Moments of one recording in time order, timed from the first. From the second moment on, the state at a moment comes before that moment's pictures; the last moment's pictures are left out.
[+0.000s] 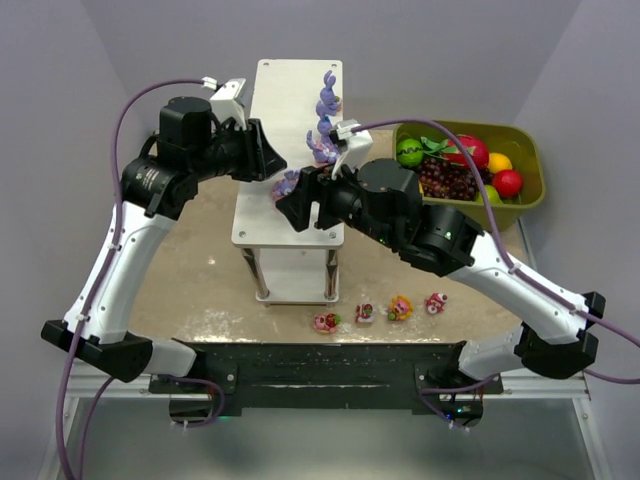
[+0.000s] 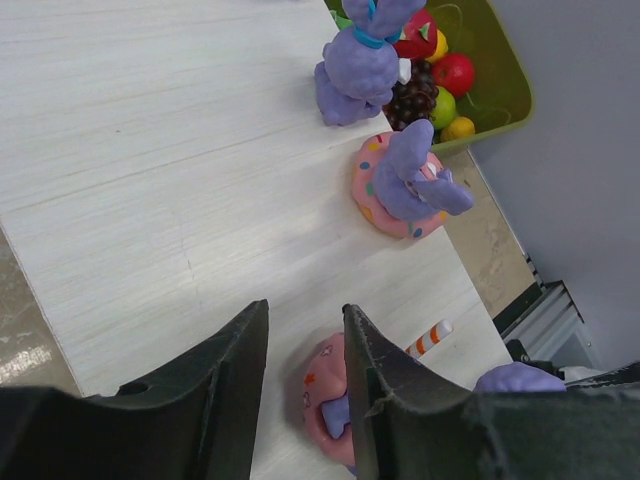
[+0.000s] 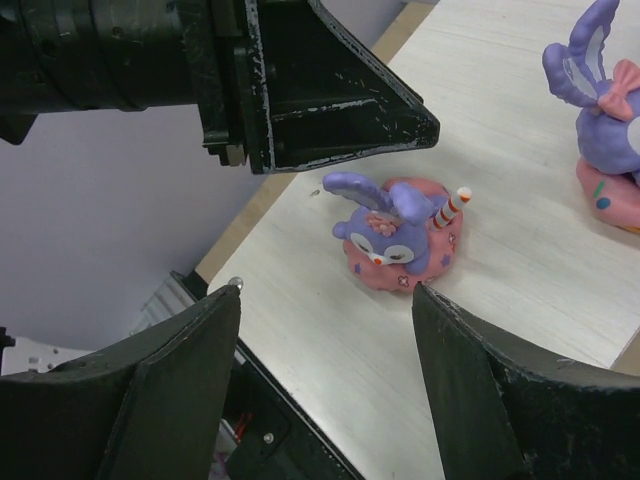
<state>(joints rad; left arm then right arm) -0.41 1.38 1.80 -0.83 0.30 -0.36 1.08 1.37 1.72 -0.55 0.26 0.48</state>
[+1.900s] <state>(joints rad) -0.41 1.26 1.66 -0.84 0.34 -0.31 1.09 1.48 1.87 -0.75 0.64 0.33</state>
